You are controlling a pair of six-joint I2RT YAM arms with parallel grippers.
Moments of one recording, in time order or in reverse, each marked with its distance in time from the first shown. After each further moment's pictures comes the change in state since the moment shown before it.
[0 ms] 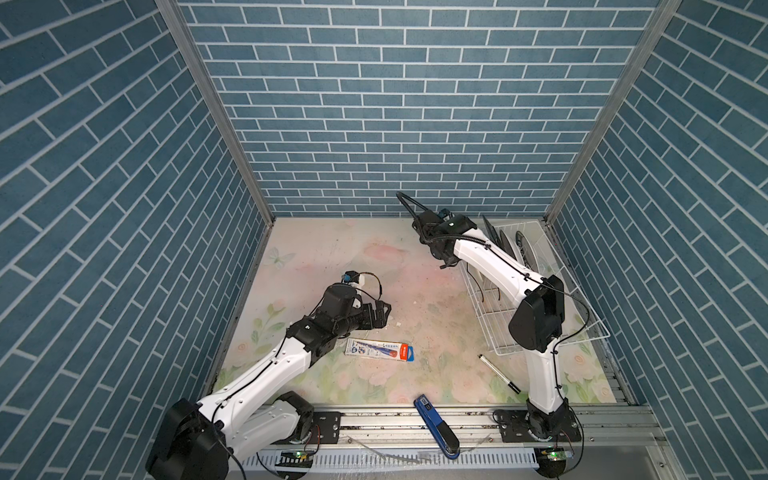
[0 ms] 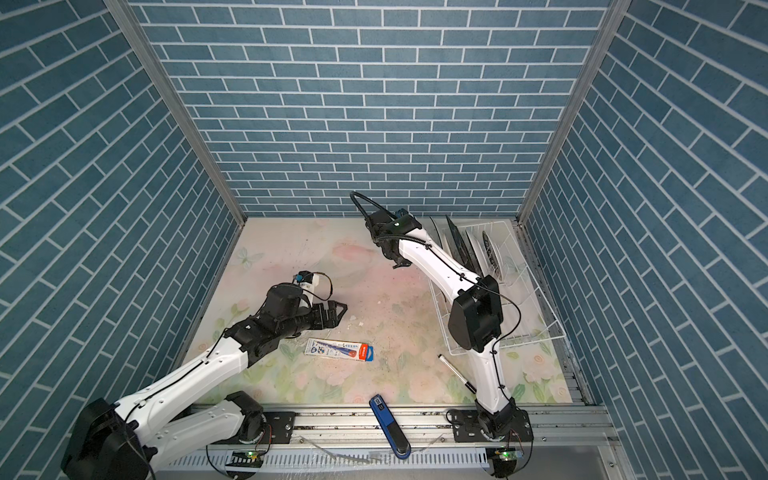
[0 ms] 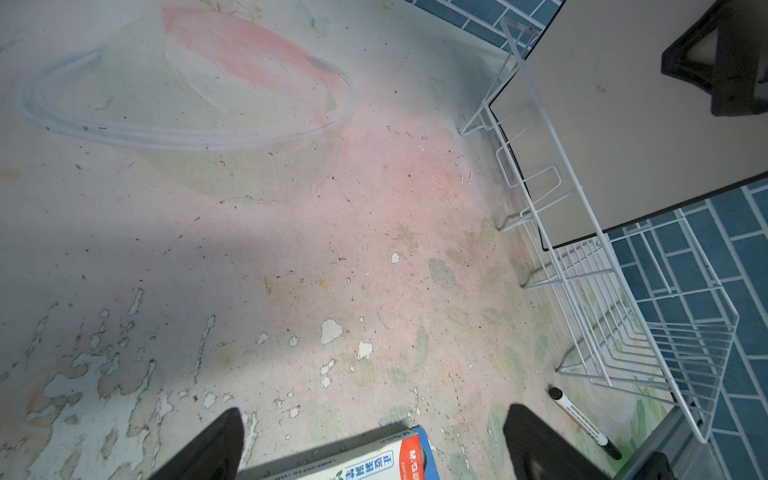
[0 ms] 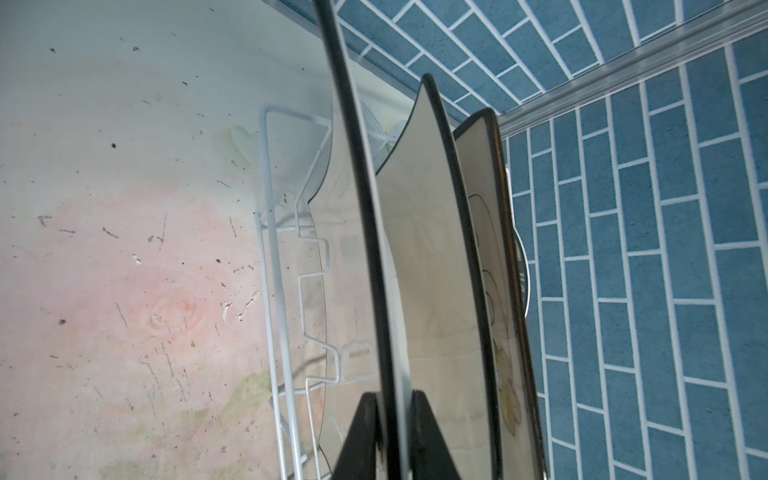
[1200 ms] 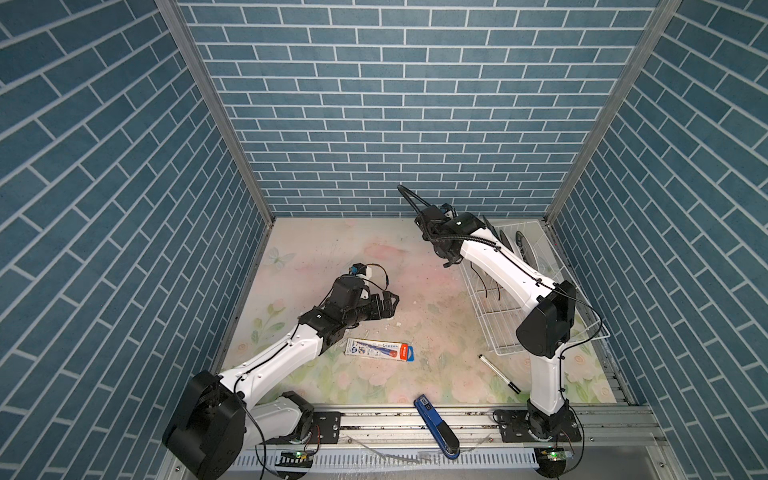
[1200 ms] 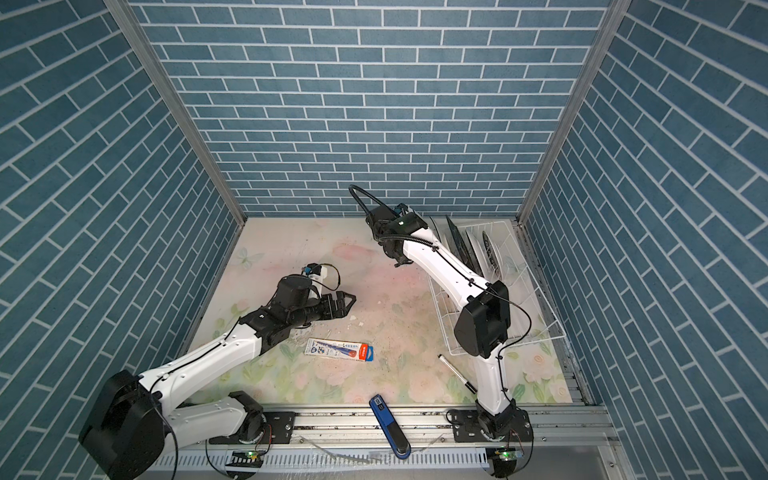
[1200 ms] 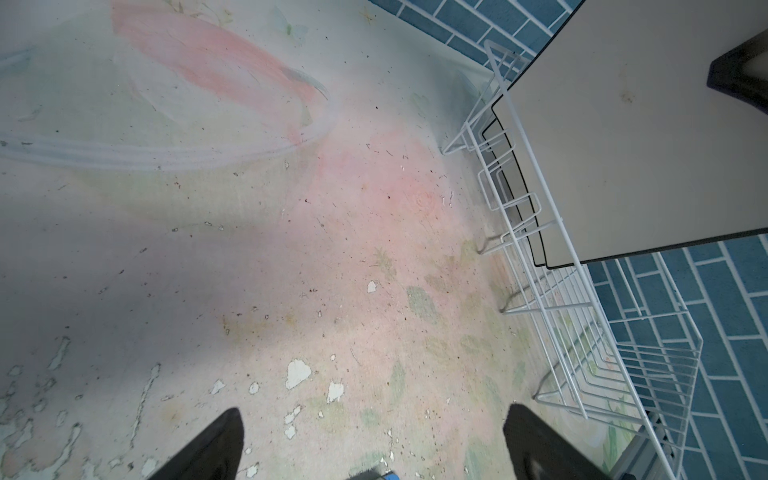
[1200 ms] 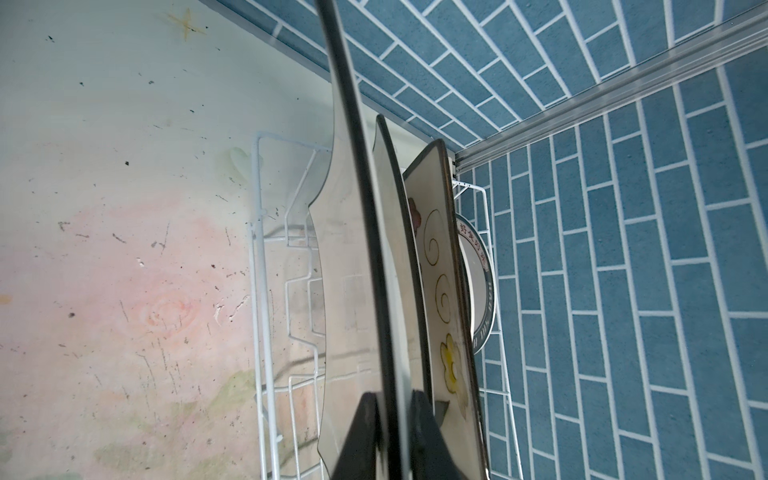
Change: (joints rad) left arm 0.000 0.143 0.048 0.131 0.037 -0.049; right arm 0.015 -0.071 -0.003 0.003 0.022 -0.062
